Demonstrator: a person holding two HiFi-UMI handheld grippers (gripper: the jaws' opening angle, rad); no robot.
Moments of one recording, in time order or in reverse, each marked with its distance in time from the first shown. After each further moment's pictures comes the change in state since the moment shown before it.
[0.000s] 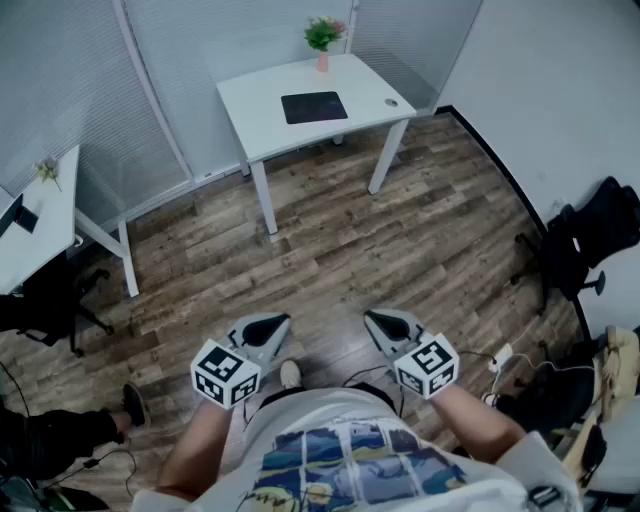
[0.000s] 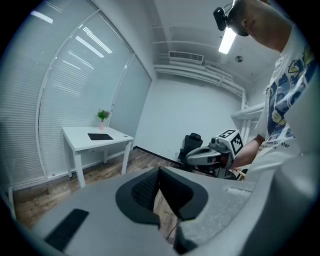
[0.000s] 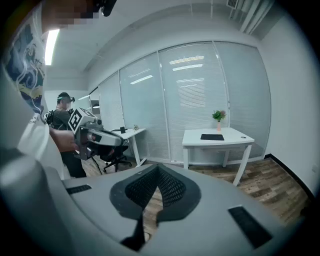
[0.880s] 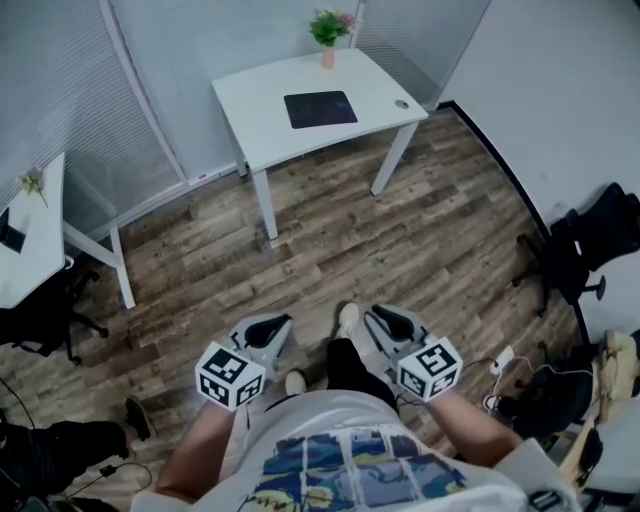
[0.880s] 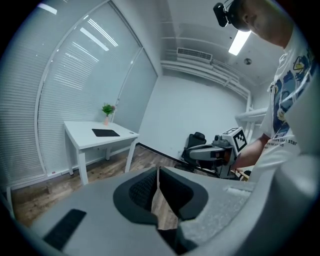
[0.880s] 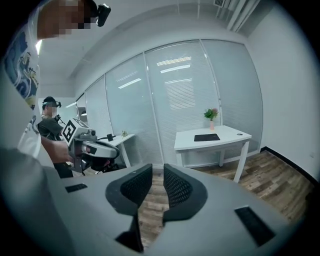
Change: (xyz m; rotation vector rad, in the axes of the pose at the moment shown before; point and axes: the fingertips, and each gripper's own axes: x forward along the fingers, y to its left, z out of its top) left arm 0.039 0.121 0.011 -0.034 0.032 0.006; right arm 0.106 -0.056 0.036 0.108 -0.041 -0.072
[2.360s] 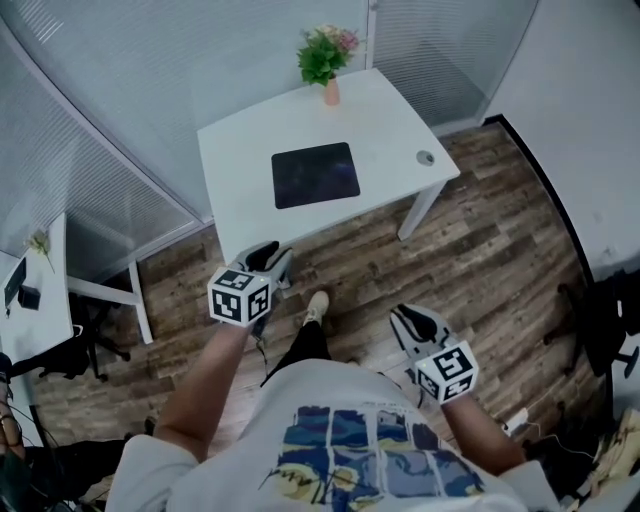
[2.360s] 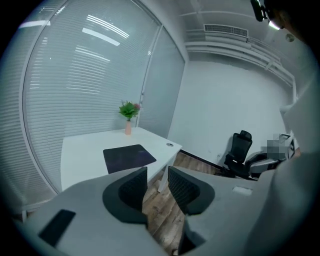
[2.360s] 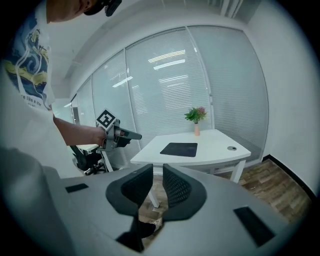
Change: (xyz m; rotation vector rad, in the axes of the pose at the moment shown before) left arm 0.368 0.321 0.213 -0.041 0.072 0.307; right arm 0.172 -0.377 0.112 -0.029 0.037 0.016
